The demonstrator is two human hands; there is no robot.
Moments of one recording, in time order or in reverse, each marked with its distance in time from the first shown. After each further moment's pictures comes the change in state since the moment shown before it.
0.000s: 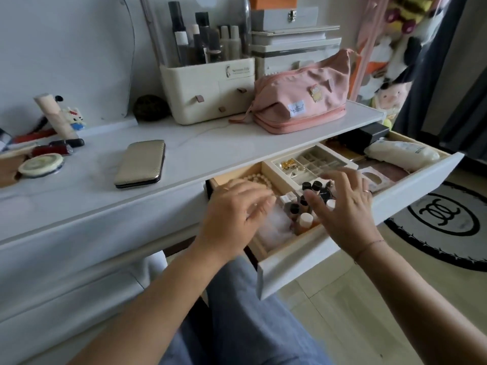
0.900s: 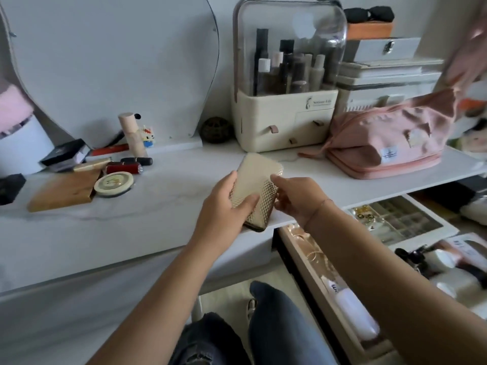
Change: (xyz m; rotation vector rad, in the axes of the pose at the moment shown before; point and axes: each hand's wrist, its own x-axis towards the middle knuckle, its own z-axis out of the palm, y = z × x) left_hand 0.034 -0.114 -0.092 -0.238 0.116 -0.699; right_hand 0.136 -0.173 0.127 1.036 -0.472 0.577
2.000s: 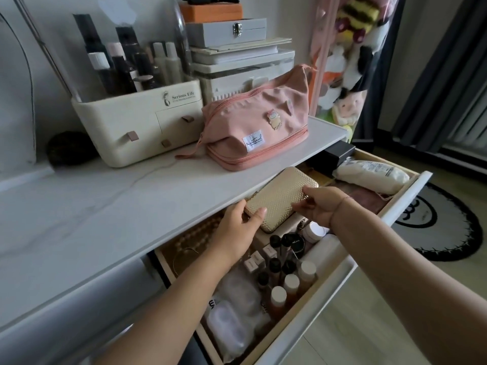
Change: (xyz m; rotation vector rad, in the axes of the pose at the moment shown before) left_hand 0.003 0.062 0.219 -0.084 -0.583 -0.082; right_hand 0.013 0.022 -0.275 0.384 0.462 0.217
